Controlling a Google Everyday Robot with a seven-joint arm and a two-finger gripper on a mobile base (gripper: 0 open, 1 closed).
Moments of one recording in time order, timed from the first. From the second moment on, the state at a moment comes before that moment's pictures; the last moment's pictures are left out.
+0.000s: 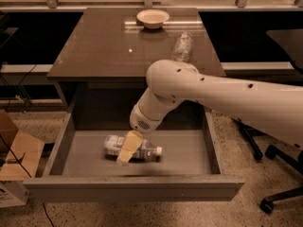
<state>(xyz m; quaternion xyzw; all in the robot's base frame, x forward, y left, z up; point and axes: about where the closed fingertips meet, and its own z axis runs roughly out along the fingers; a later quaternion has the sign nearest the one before) 0.511 0.058 0.708 -0.60 0.76 0.19 0.15</state>
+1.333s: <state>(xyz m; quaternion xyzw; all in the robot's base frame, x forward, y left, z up) 0.535 0.082 0.600 -0.56 0.80 0.20 0.13</state>
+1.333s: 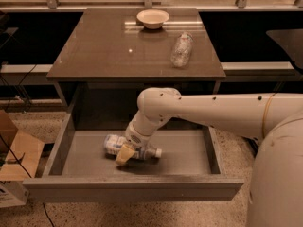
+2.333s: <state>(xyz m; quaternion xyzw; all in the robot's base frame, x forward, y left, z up) 0.547 0.075 0.728 -0.55 0.76 0.22 0.27</state>
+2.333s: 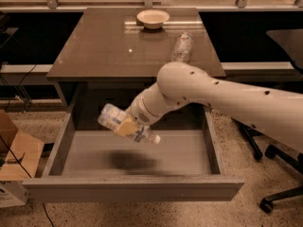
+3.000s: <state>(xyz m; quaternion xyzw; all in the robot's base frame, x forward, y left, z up) 0.596 0.059 0.843 -0.59 0.72 0.12 0.35</state>
